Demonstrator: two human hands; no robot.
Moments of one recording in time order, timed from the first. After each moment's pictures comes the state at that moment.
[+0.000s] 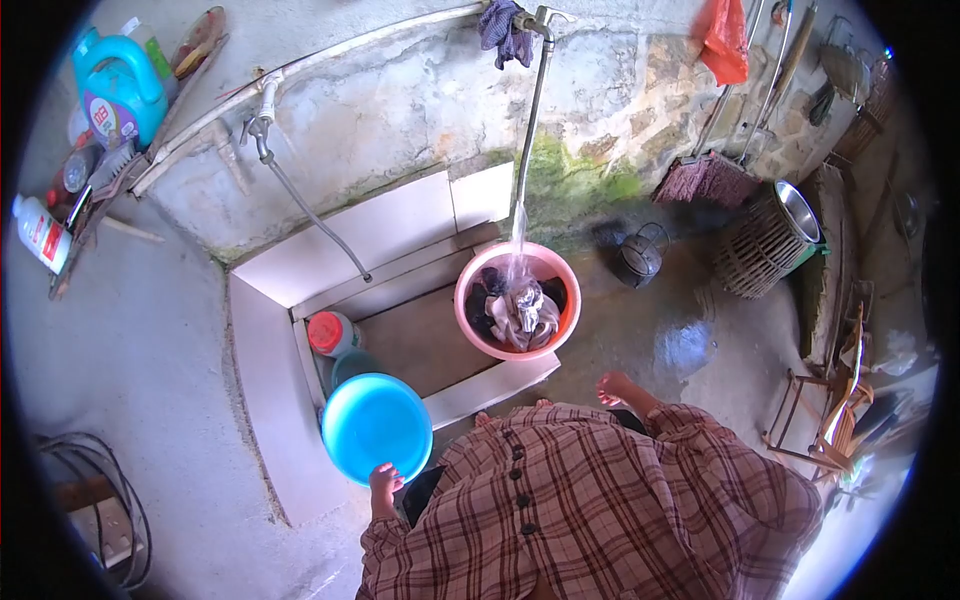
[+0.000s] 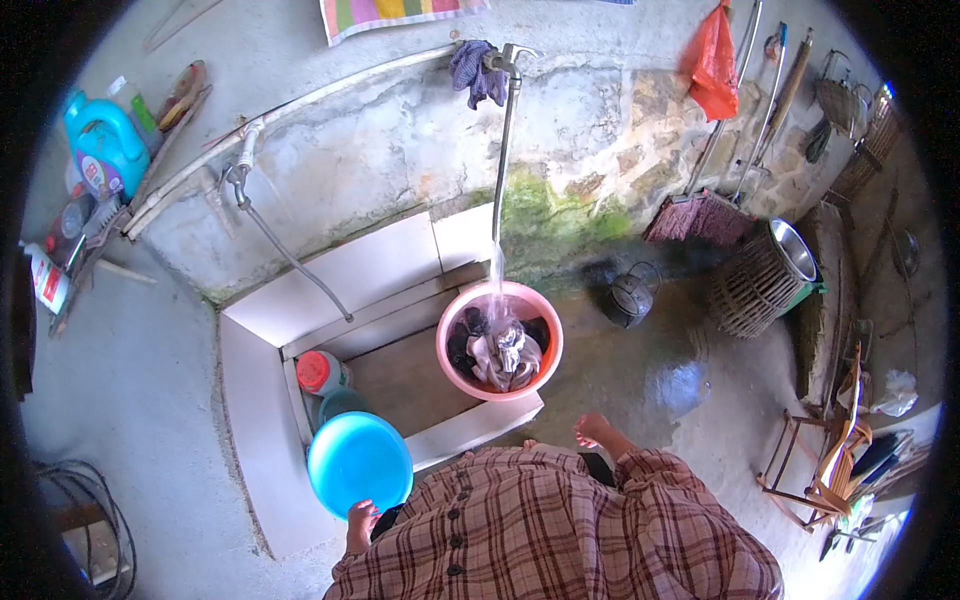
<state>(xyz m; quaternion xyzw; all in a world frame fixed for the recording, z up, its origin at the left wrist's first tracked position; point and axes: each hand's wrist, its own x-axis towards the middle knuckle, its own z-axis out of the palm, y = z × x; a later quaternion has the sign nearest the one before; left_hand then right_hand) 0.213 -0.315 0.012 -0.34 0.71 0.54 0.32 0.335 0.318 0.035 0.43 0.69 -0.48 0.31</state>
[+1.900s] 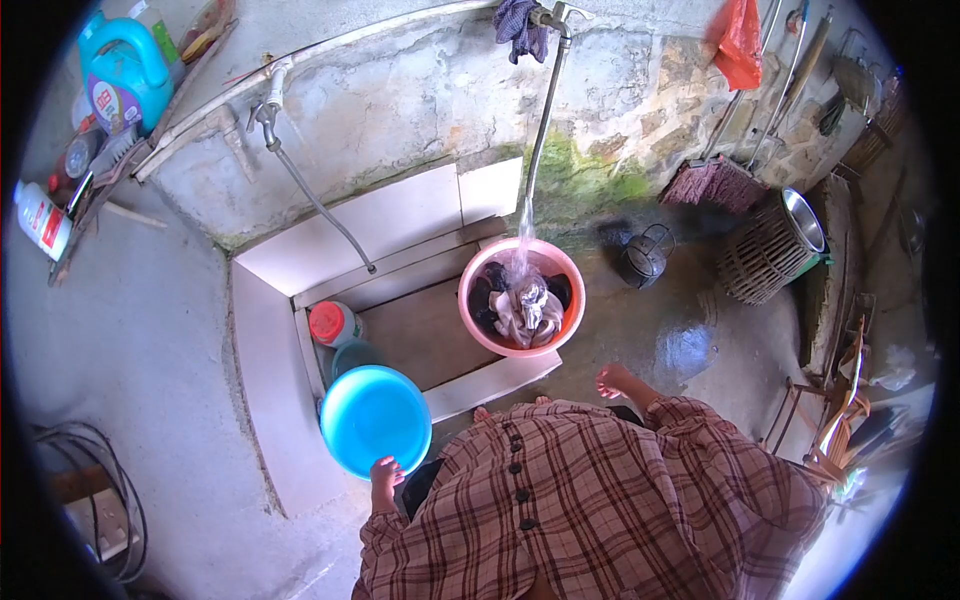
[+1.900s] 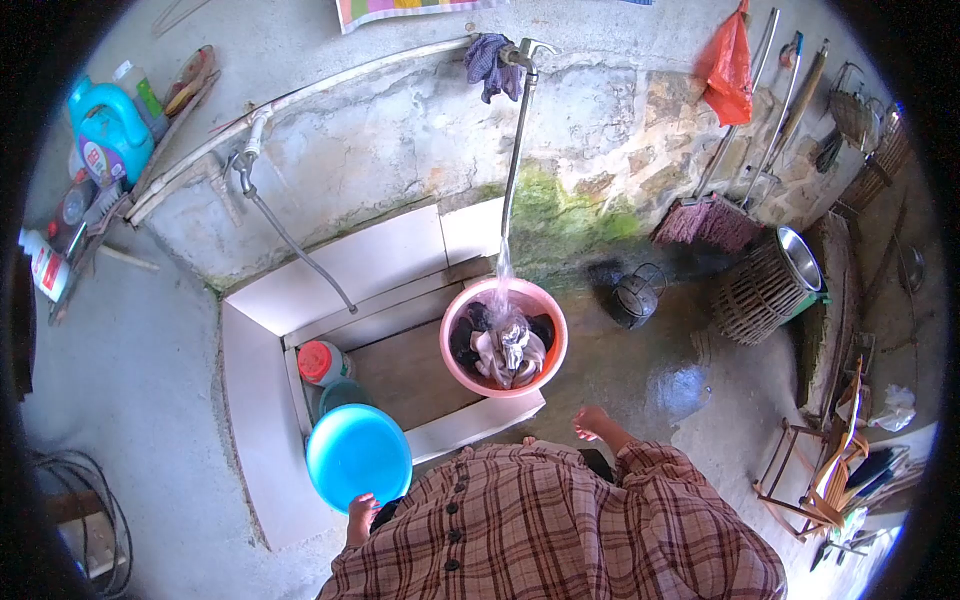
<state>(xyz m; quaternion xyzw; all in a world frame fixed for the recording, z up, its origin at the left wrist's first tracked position) 0.214 -0.301 0.024 -0.35 0.71 0.51 0.33 0.311 0.325 0.041 0.43 0.70 -0.47 0.33</state>
